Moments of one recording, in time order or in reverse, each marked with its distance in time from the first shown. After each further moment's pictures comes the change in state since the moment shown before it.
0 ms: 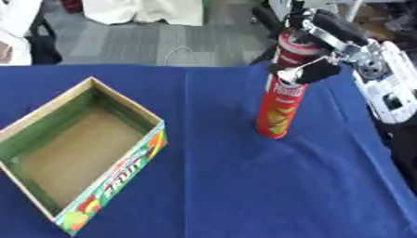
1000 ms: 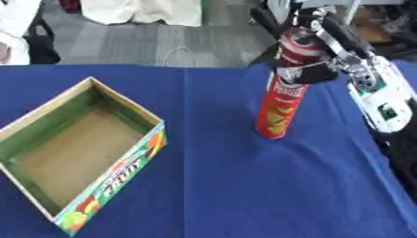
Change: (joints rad) left arm 0.000 0.000 0.000 0.000 0.000 0.010 -0.019; right arm 0.006 0.006 0.033 0.067 -0.049 -0.052 -0.265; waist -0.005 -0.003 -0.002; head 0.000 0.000
